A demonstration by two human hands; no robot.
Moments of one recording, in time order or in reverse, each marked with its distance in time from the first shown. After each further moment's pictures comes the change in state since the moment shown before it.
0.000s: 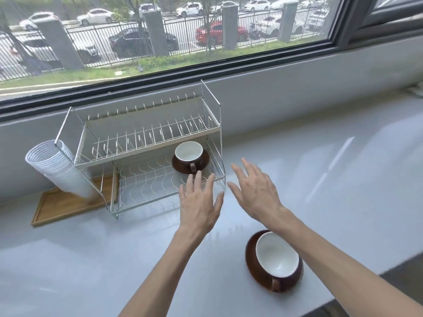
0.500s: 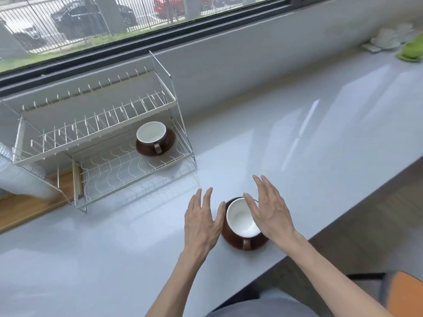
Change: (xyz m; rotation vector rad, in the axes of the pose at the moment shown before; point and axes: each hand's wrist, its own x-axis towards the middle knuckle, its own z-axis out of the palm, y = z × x) left_hand -0.084 0.054 0.072 -0.368 -0.162 -0.061; right_hand -0.138 0.069 0.036 0.332 -0.064 0.463
